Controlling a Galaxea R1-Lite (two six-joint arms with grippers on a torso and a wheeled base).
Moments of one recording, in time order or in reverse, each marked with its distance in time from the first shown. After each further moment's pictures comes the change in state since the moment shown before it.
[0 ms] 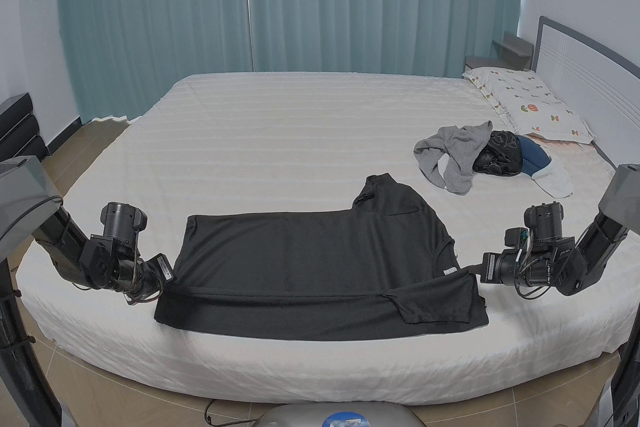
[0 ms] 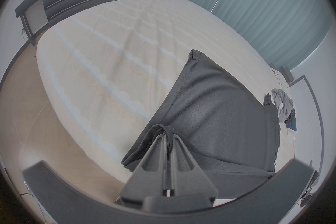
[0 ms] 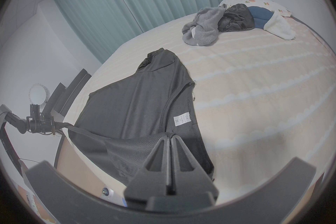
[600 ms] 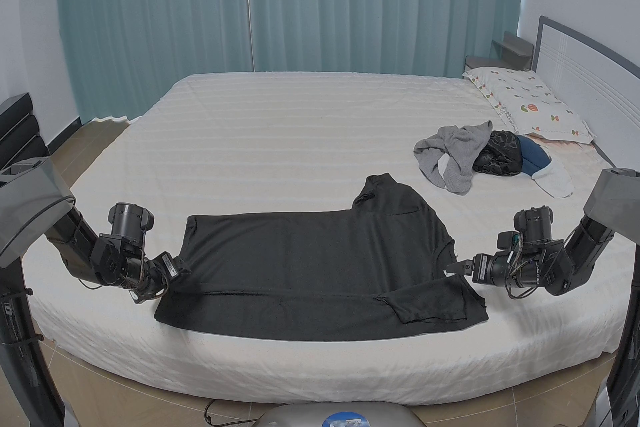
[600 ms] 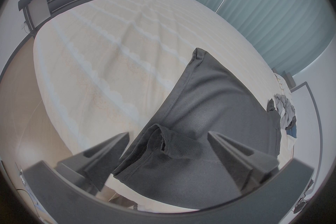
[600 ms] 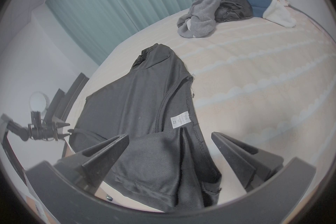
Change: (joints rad) left arm 0.003 0.062 -0.059 0.002 -0.001 -0.055; right arm 0.001 0.064 -0.049 -0.009 0.009 0.101
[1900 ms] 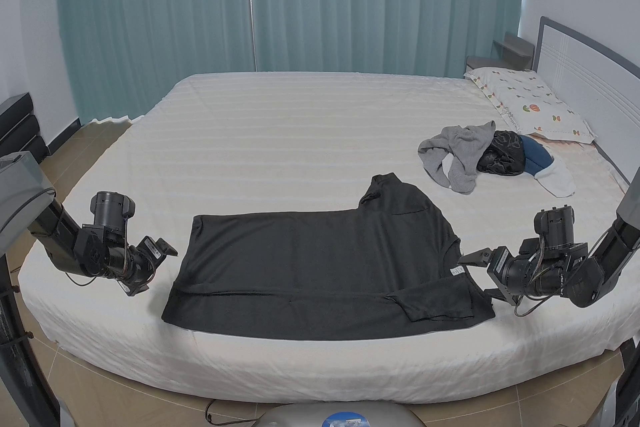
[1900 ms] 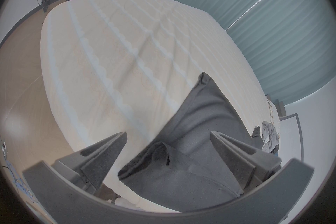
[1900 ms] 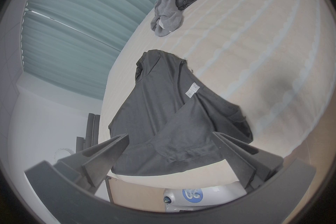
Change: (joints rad) left arm 0.054 -0.060 -0.001 -0.003 -0.068 -0.161; right arm 0.039 -0.213 0.195 -0.003 0.007 0.481
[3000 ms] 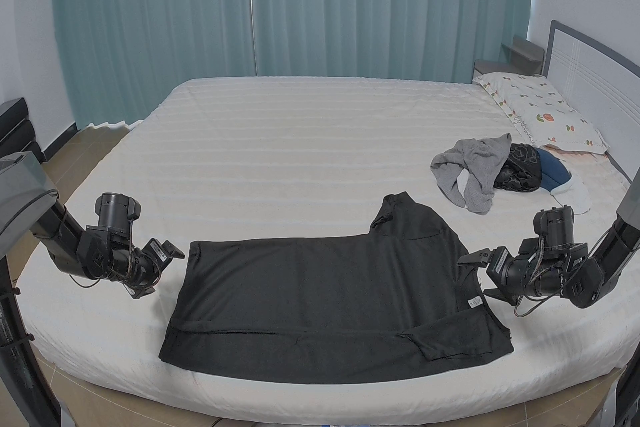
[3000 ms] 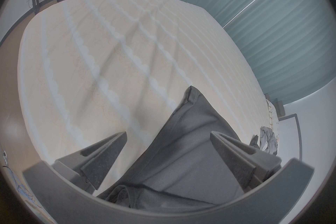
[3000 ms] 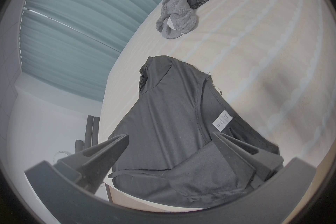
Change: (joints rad) left arm -0.025 -0.009 0.013 0.004 -0.016 -0.006; right arm 0.006 -0.004 0.003 0.000 -0.011 -0.003
